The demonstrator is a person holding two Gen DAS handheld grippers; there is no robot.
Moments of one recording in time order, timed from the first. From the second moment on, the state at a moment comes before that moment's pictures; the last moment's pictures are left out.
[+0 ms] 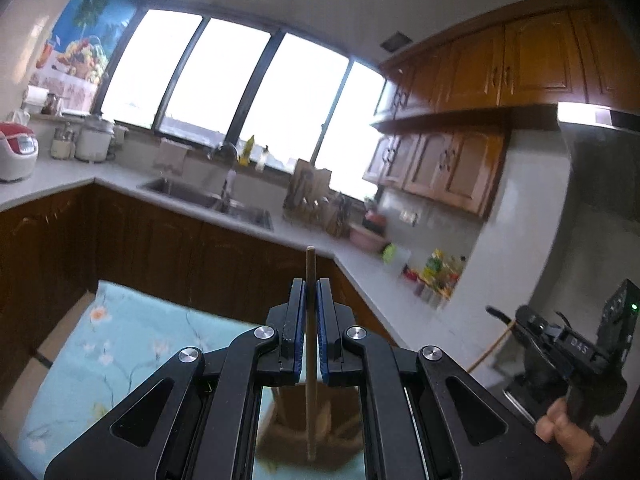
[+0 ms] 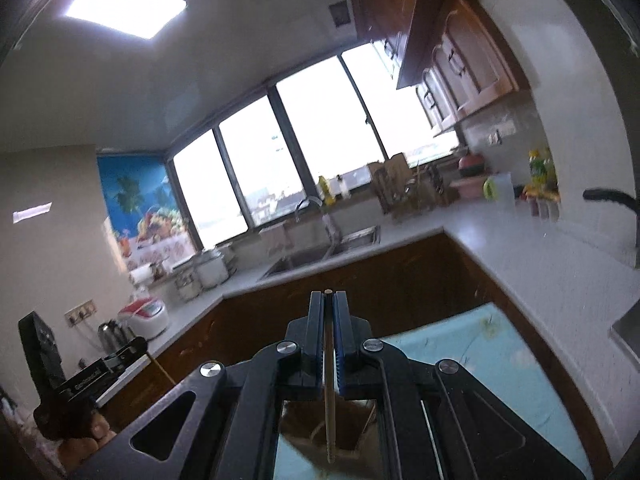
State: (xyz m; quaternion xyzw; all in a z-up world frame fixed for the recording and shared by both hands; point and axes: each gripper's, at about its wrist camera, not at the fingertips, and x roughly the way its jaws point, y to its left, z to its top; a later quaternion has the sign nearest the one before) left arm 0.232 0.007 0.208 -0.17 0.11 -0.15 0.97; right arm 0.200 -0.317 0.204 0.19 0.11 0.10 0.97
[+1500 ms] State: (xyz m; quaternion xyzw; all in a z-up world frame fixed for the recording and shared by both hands) left arm 0.306 -0.032 0.103 -0.14 0.22 -0.14 0.95; right arm 0.265 -0.309 0.097 0.21 0.21 0.08 0.95
